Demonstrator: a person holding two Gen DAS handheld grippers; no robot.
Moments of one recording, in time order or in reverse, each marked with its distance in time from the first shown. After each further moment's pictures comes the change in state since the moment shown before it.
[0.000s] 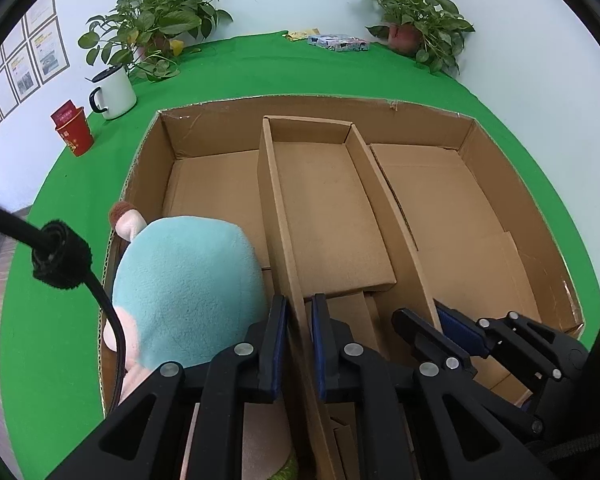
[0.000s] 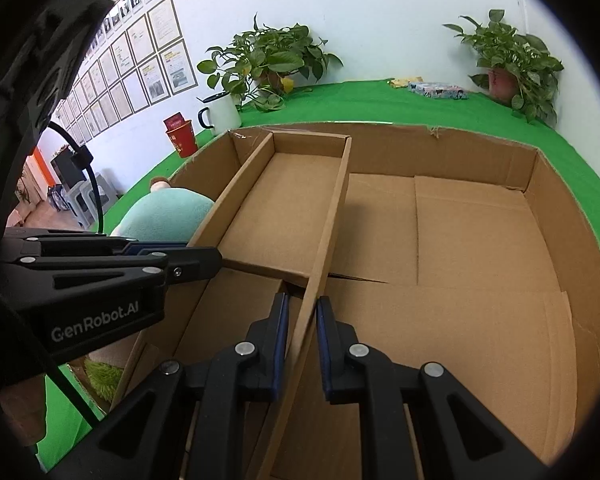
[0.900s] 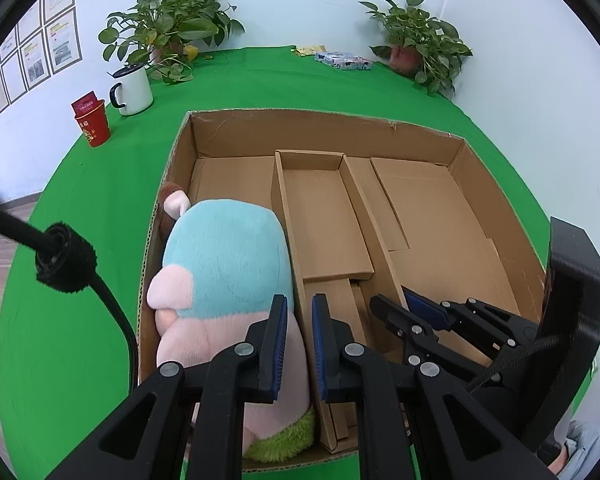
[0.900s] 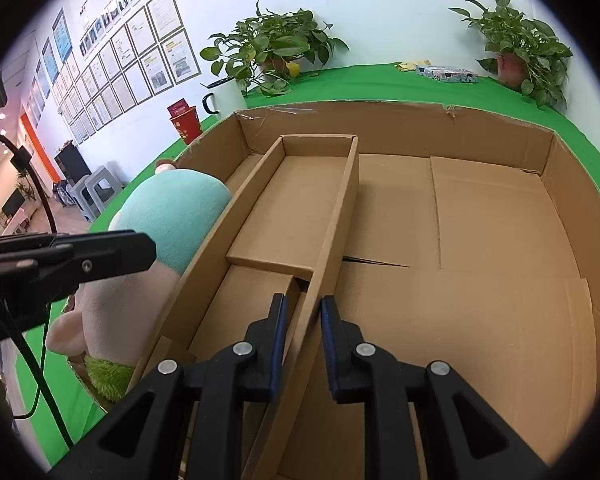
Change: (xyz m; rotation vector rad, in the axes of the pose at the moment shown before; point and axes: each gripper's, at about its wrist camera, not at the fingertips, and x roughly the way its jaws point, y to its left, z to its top) left arm -0.058 0.023 -0.033 -0.043 -0.055 -0.036; right arm 0.014 0.004 -0.004 0.009 0.049 0.028
